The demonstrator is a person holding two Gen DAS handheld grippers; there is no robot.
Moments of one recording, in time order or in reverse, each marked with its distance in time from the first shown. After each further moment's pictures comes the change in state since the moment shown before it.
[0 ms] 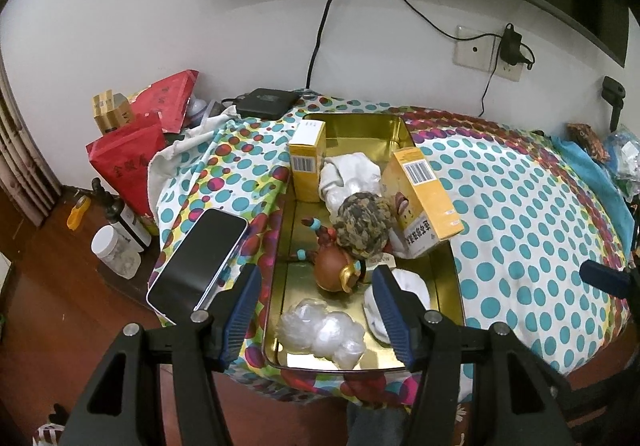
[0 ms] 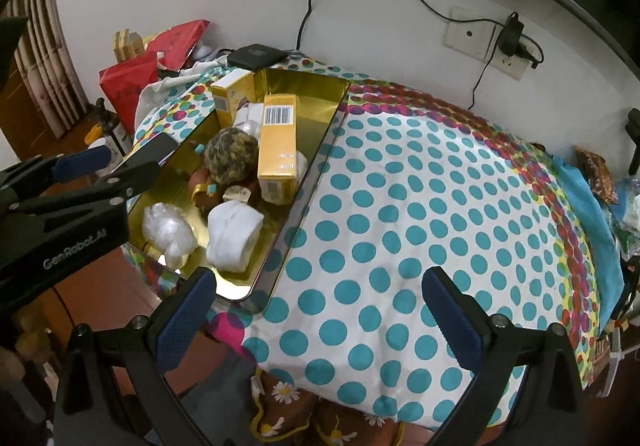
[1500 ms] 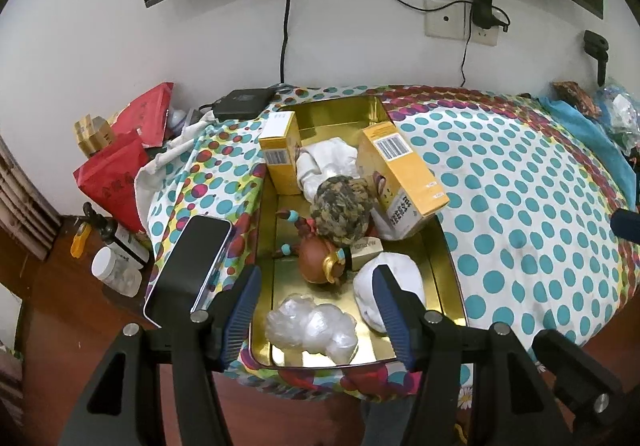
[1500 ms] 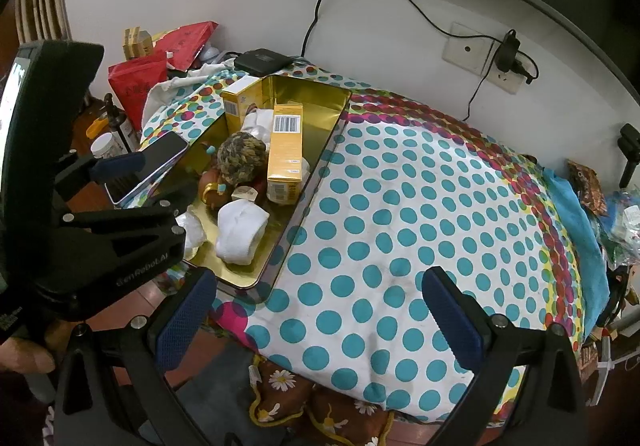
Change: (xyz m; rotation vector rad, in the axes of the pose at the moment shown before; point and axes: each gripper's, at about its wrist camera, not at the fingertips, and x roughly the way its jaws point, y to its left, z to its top) left arm 0.009 -0.021 -0.005 0.141 0.022 0.002; right arm -0.025 0.003 0.000 -0.041 -0.021 -0.019
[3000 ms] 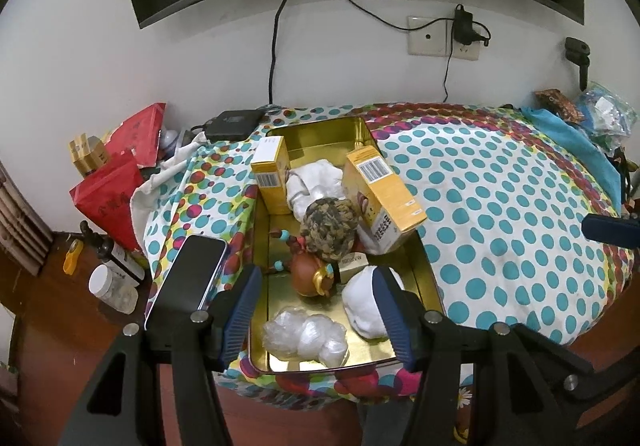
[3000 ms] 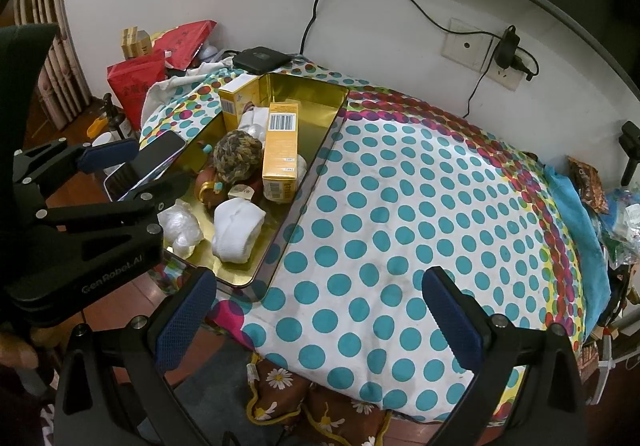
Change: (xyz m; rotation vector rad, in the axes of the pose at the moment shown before) left arm -0.019 -0.001 0.003 0.028 -0.067 -0.051; right arm 0.002 -0.002 -0.001 0.005 0.008 0.007
